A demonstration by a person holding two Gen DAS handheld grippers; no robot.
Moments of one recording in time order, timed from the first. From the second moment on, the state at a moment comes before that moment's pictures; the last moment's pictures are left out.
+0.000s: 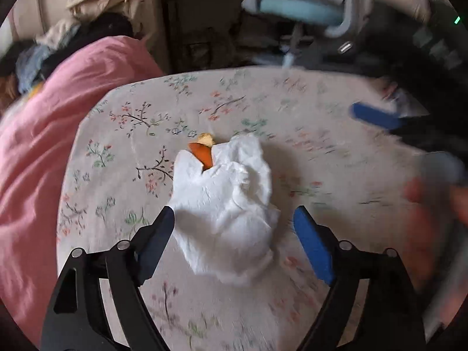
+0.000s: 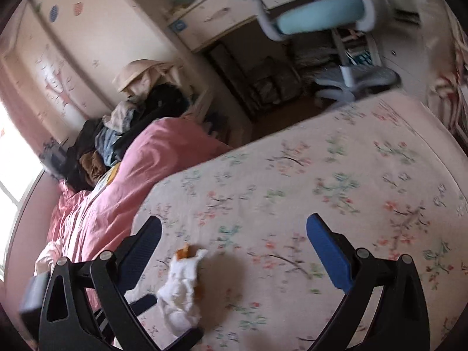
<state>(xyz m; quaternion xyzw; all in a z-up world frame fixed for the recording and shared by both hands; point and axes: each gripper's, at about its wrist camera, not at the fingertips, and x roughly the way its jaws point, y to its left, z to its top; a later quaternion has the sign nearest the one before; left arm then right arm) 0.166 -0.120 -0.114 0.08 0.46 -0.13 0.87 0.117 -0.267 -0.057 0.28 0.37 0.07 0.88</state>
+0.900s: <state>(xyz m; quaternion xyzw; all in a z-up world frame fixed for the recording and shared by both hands) 0.103 -0.007 -0.050 -0.07 0.48 -0.13 0.86 0.152 -0.141 -0.078 0.03 0.45 0.17 0.88</state>
